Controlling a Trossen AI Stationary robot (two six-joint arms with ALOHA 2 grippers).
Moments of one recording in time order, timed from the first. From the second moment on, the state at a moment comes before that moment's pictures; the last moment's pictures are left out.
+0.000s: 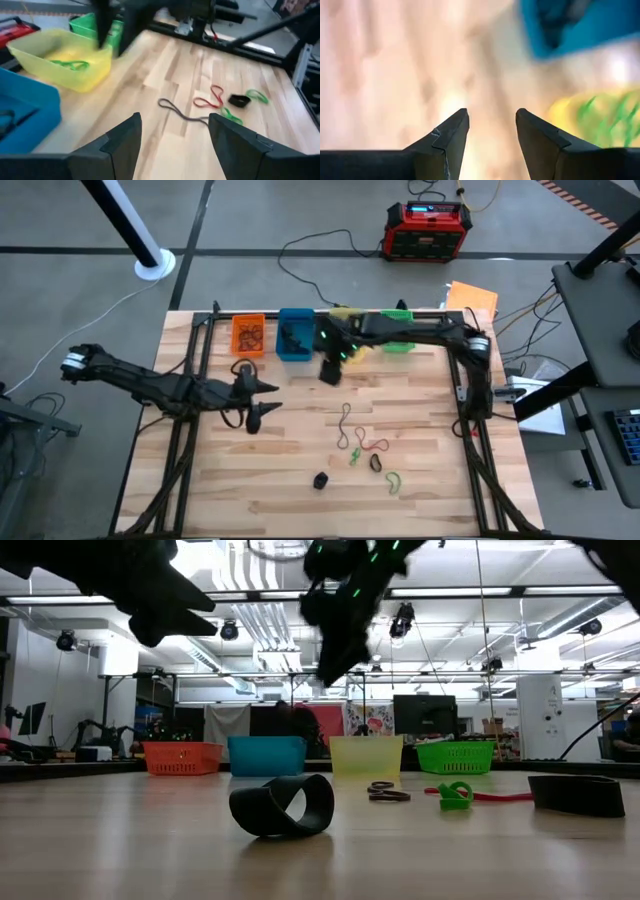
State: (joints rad) left arm -0.24 0.88 0.49 0.00 -0.41 -0.37; right arm -0.26 1.97 1.77 -0.86 -0.09 0.02
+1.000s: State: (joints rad) left arm -0.28 1.07 0.78 -0.32 -0.41 -0.04; right arm 0.19 1.51 0.93 -0.27 0.21 0.02
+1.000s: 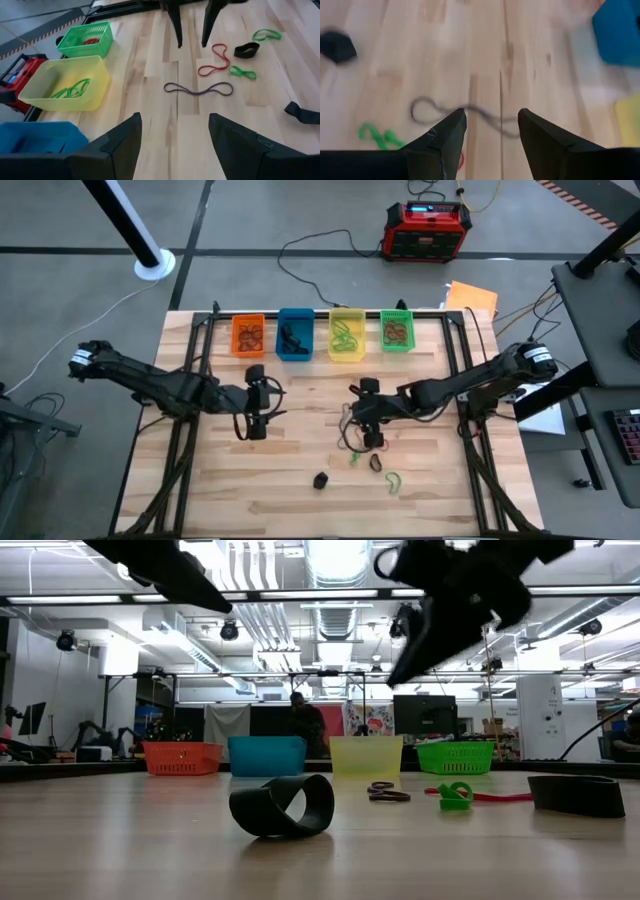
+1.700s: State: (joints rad) left arm -0.28 1.11 0.78 -0.32 -0.43 -0.11; right arm 0.23 1.51 0.76 -0.26 0.15 0.27
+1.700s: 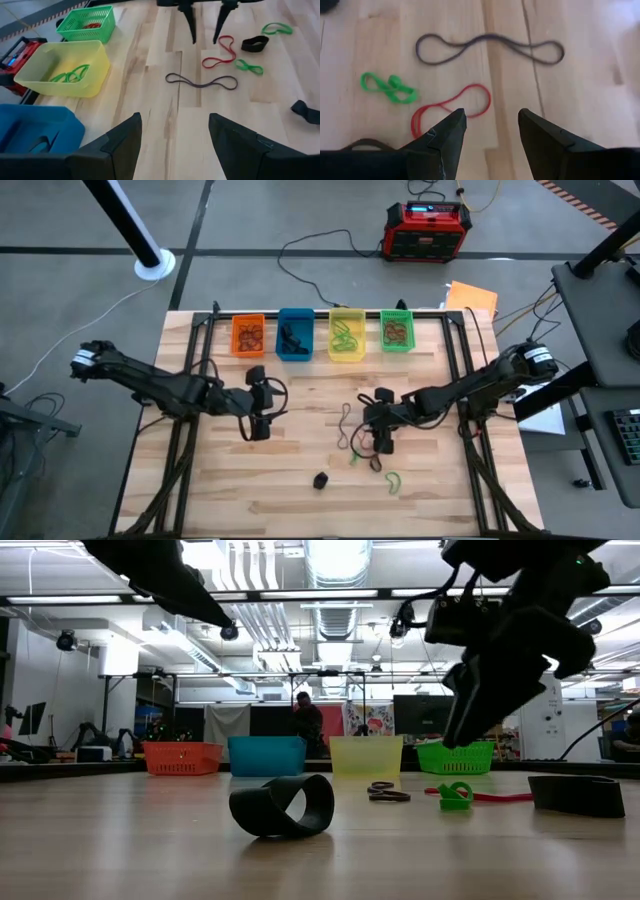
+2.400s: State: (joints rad) left arm -0.28 1.19 0.78 -0.31 -0.59 -0.08; right arm 0.25 1.66 0.62 0.10 0.22 0.26
